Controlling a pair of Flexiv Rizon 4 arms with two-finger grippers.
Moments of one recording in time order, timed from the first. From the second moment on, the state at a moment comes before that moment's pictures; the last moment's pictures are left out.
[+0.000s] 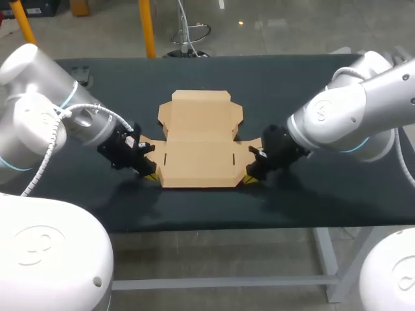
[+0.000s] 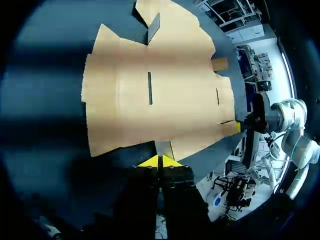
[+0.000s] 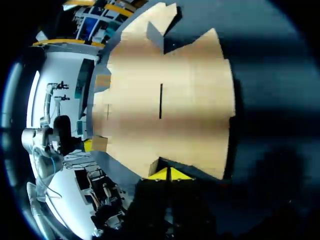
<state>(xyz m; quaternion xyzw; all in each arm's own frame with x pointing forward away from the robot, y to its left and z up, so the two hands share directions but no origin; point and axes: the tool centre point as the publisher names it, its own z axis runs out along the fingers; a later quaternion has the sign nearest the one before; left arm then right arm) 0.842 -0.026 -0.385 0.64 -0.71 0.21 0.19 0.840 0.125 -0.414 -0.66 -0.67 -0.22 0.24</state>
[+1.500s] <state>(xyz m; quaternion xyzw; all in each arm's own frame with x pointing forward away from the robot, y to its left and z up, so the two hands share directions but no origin) 0.839 -0.055 -0.397 0.62 -0.73 0.21 0.19 0.842 0.158 -0.406 -0.64 -0.71 -0.21 0.22</state>
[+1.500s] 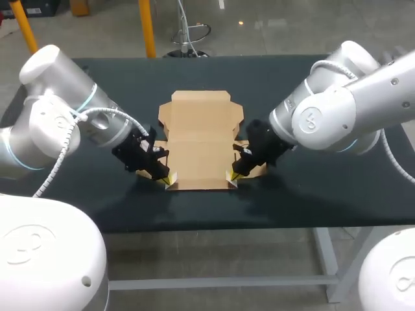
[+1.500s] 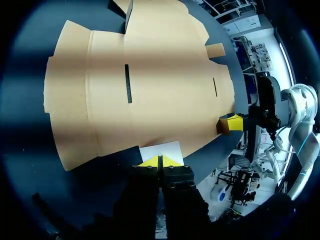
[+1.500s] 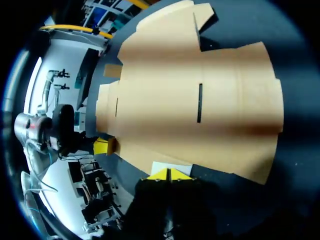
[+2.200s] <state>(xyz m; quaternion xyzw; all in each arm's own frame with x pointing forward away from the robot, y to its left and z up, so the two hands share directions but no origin) 0.828 -0.067 -0.410 0.66 -0.71 0.22 0.10 0.836 0.166 -0.423 -0.65 -0.71 -0.19 0.18</state>
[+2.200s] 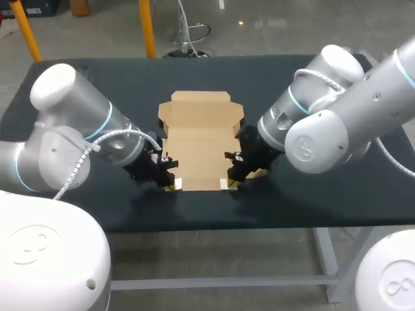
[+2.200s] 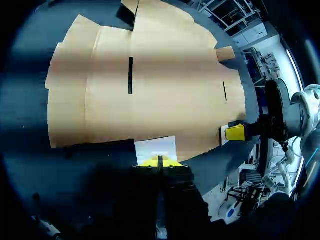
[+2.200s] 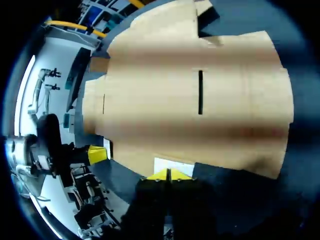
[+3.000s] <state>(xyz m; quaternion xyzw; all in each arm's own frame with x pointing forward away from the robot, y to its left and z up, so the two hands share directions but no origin) 0.836 -0.068 -0.392 0.67 -0.71 0.21 0.09 0.840 0.156 -0.411 -0.66 -0.70 -0.20 0.16</state>
